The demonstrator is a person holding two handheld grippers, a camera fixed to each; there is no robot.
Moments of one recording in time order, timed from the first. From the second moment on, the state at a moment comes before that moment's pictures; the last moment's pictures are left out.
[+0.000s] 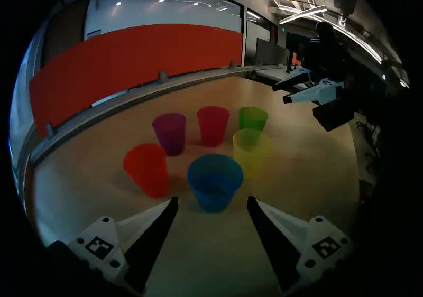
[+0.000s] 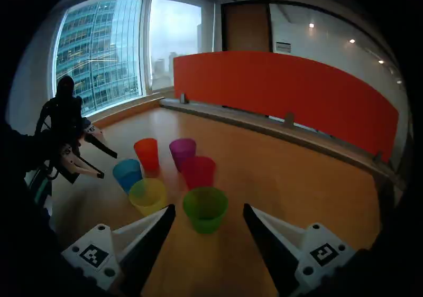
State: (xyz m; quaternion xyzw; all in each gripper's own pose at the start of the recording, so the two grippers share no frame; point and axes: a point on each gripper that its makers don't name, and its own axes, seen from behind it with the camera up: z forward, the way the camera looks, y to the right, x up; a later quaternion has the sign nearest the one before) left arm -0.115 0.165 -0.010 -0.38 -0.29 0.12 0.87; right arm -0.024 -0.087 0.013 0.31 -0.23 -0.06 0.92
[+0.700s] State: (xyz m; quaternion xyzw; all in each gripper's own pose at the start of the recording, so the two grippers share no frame) left arm -0.149 0.197 0.011 -0.40 -0.33 0.13 0.84; right arm -0.054 -0.087 0.026 0.31 -0.26 -0.07 0.91
